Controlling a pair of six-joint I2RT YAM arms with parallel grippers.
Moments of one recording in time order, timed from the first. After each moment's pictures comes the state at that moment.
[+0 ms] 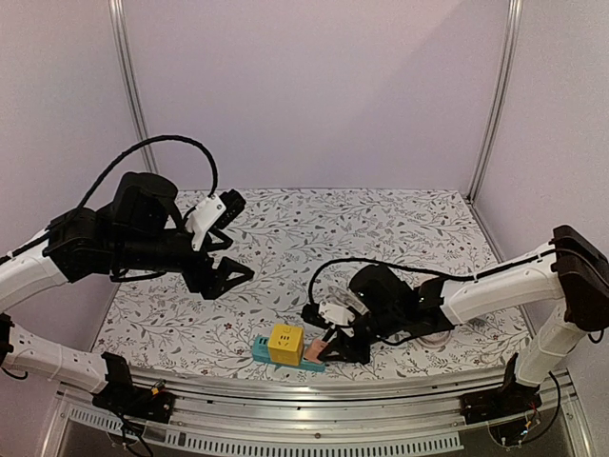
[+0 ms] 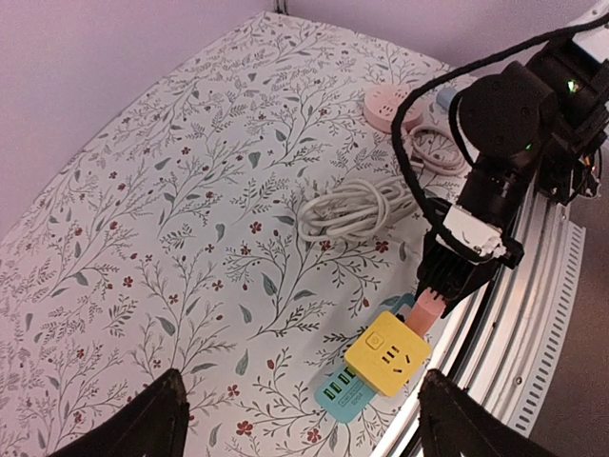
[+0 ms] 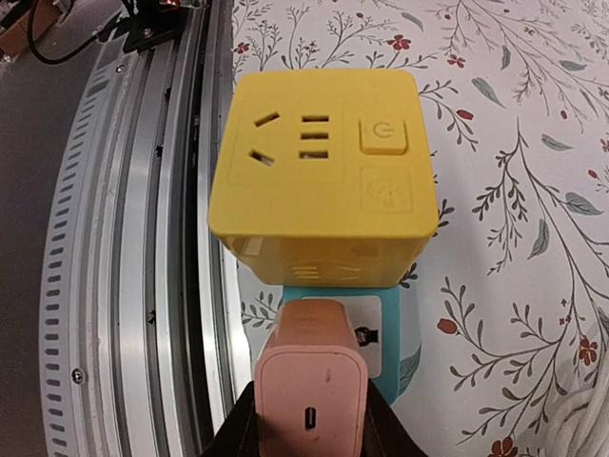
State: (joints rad) left arm -1.01 1.05 1.13 -0.69 -0.06 0.00; right arm 1.11 1.63 0.82 -0.01 -0.35 -0.11
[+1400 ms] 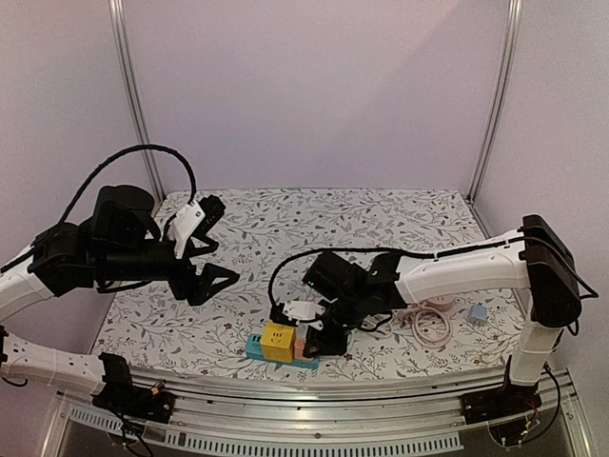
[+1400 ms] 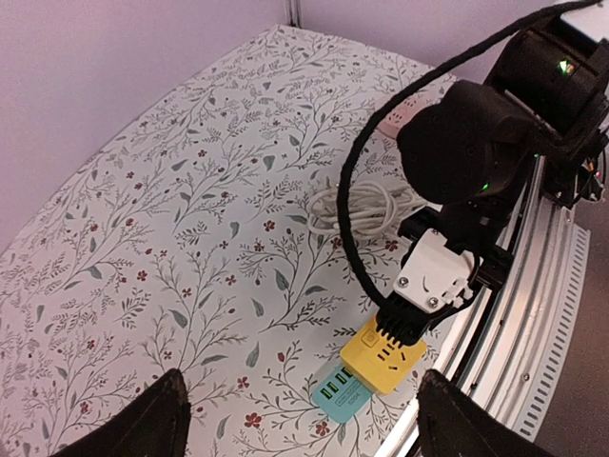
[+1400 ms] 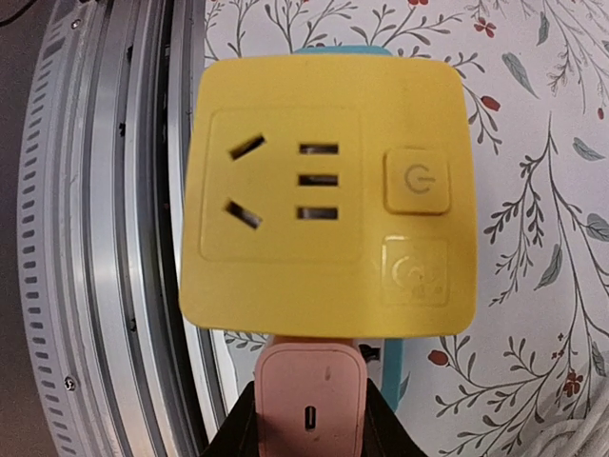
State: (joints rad) left arm -1.01 0.92 1.03 -0.67 -0.10 0.00; right arm 1.16 1.86 1.26 -0.49 -0.25 -0.19
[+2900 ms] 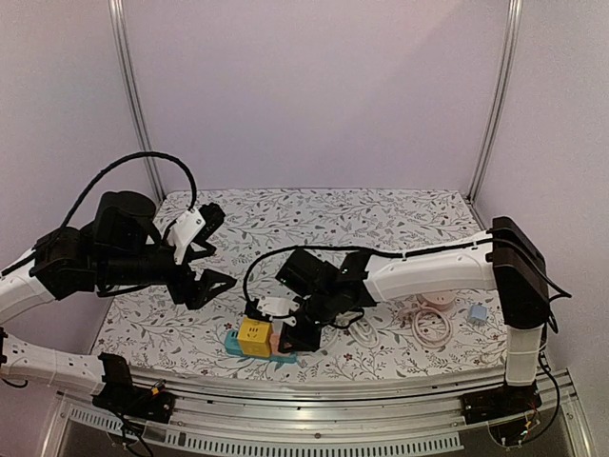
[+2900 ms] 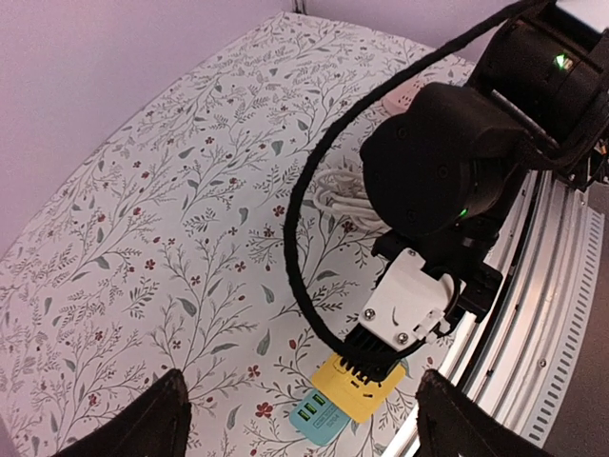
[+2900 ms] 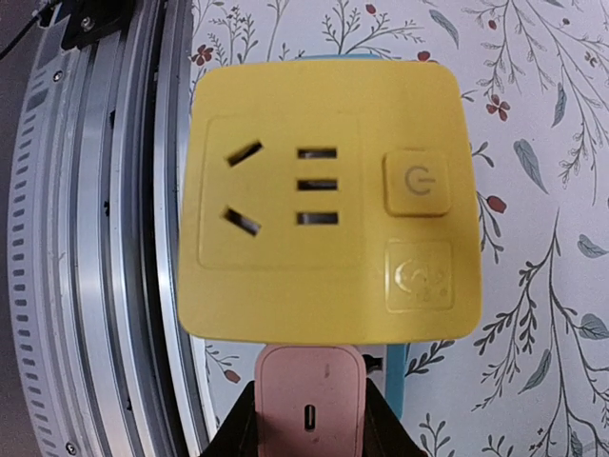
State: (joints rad) left arm -1.00 0.91 1.00 -0.68 -0.11 0.03; right arm 1.18 2.04 1.46 -0.53 -0.24 -0.18
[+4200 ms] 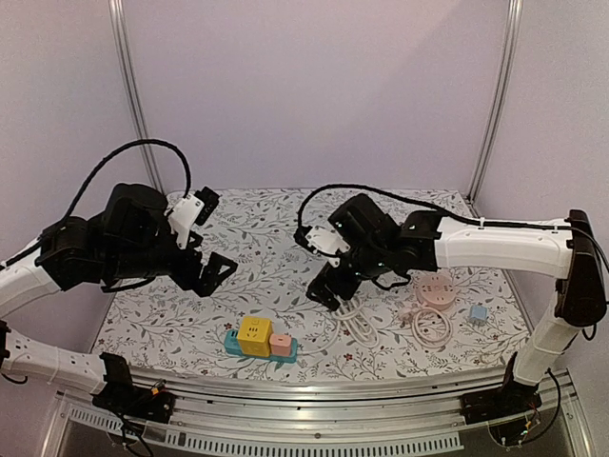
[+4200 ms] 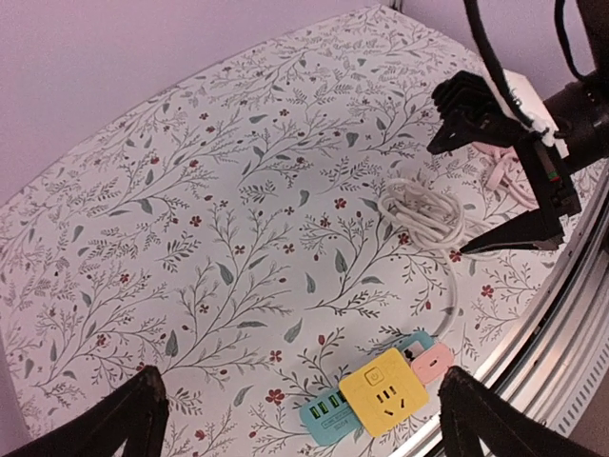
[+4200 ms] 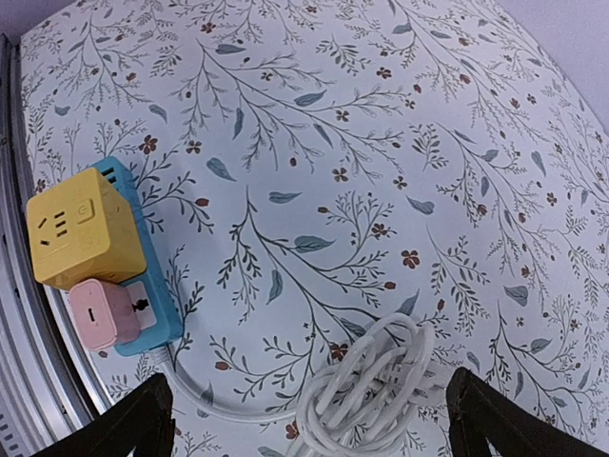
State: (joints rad) left arm -0.99 0.98 1.06 -0.74 -0.29 -0.16; right arm 1.05 1.70 1.35 -0.51 0.06 -0.03
